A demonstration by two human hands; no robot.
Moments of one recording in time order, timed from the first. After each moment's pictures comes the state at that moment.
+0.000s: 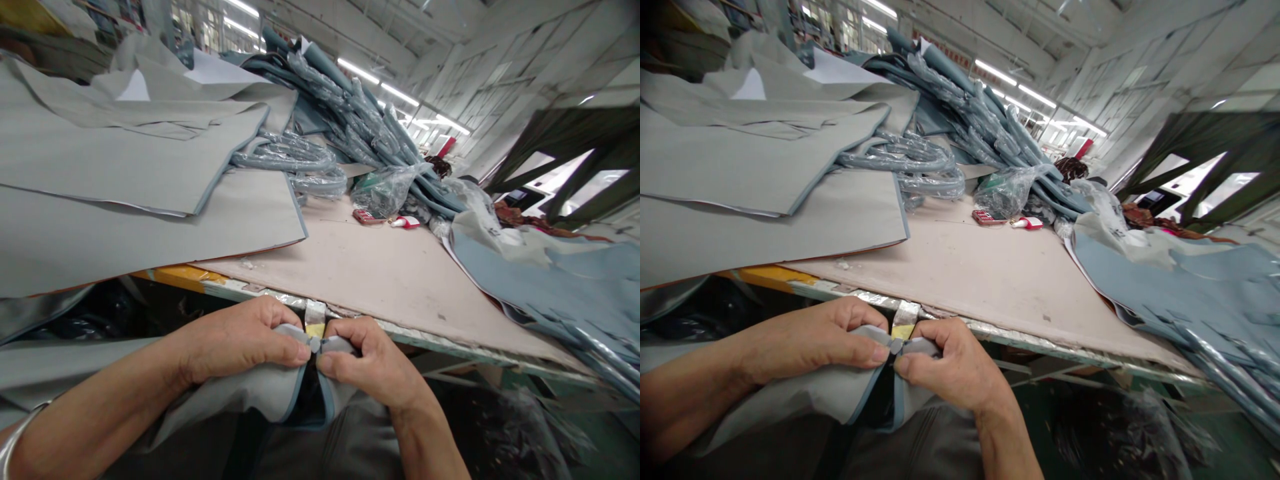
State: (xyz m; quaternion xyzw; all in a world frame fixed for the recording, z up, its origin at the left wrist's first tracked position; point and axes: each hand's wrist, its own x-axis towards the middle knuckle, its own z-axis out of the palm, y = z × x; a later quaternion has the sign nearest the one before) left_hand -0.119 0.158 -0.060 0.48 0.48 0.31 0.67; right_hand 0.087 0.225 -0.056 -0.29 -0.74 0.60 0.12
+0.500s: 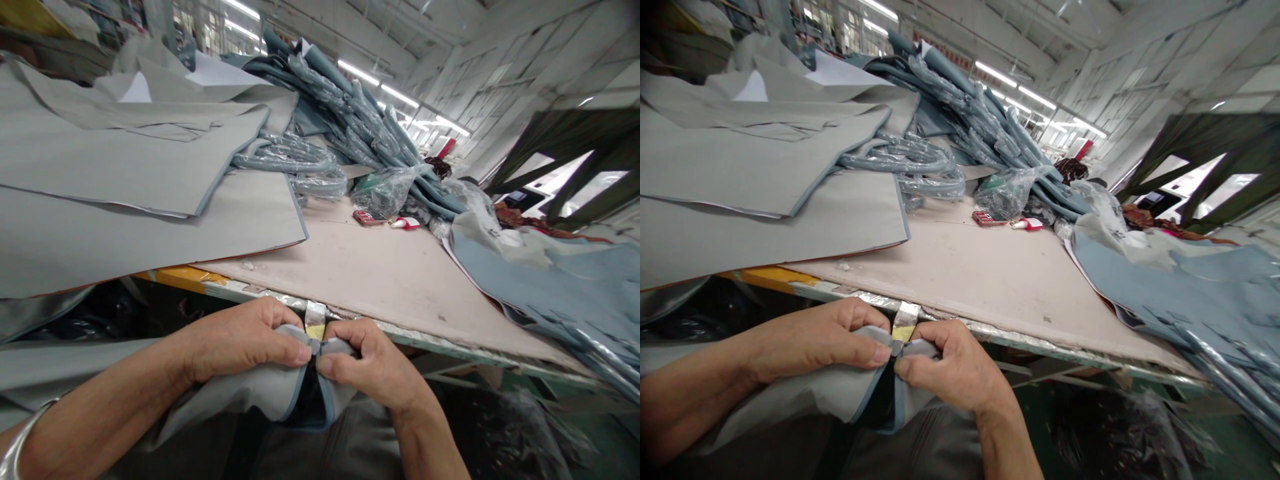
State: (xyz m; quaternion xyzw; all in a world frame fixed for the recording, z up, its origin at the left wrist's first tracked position) left_hand -0.120 0.157 -0.061 0.47 0.48 0.32 0.67; right_hand 0.087 0.227 -0.055 -0.29 -0.74 0.60 0.10
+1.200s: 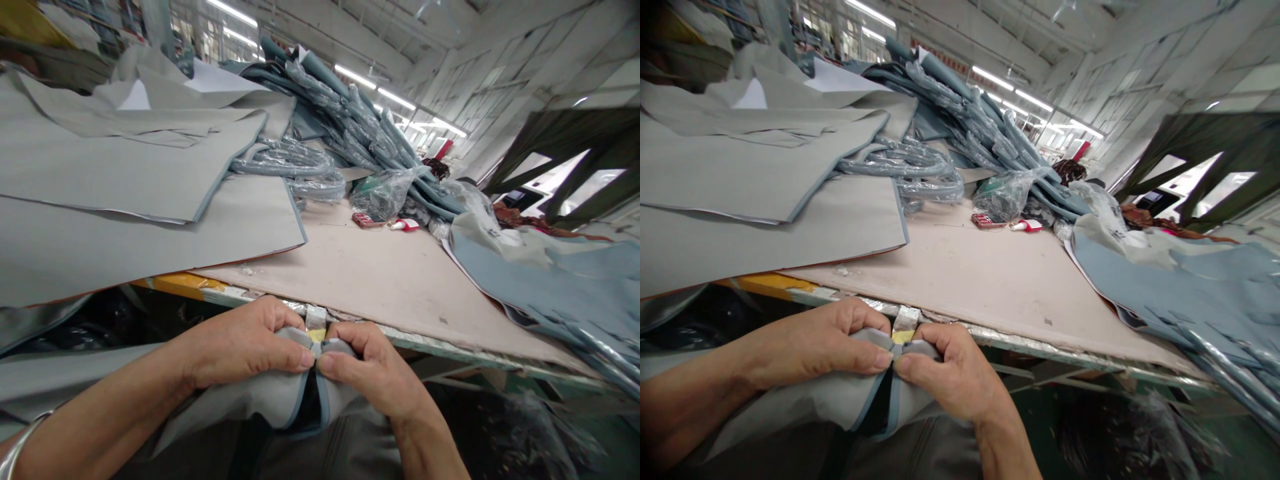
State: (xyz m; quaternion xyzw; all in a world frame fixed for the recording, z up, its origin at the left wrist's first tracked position) left_hand -0.119 0.160 -0.054 0.49 0.48 0.32 0.65; right_hand 0.085 0.221 -0.059 -0.27 -0.69 0.65 0.15
